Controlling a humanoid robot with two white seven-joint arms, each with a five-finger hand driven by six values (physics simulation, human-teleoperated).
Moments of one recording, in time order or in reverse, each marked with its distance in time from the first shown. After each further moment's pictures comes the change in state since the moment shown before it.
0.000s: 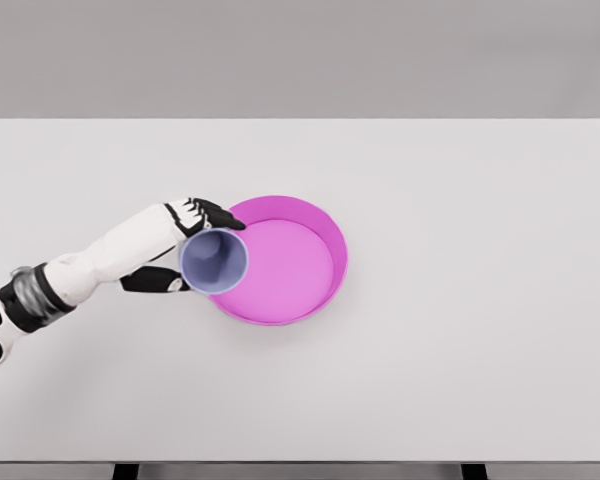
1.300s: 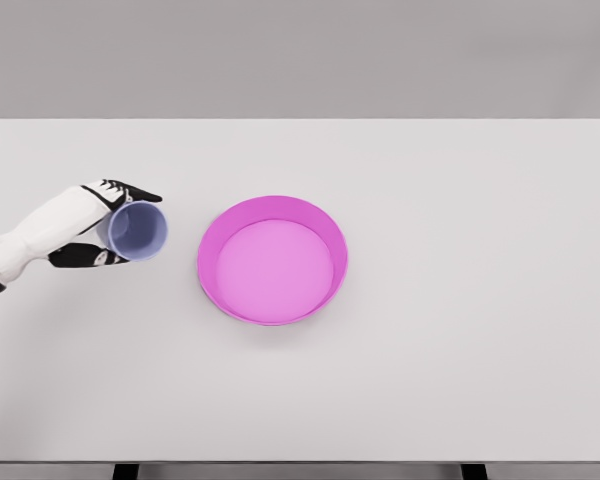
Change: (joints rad) left arm 0.008 0.074 0.123 0.205 -0.060 0.000 0.001; right arm 0.000 0.000 0.000 0.000 0.000 0.000 0.000
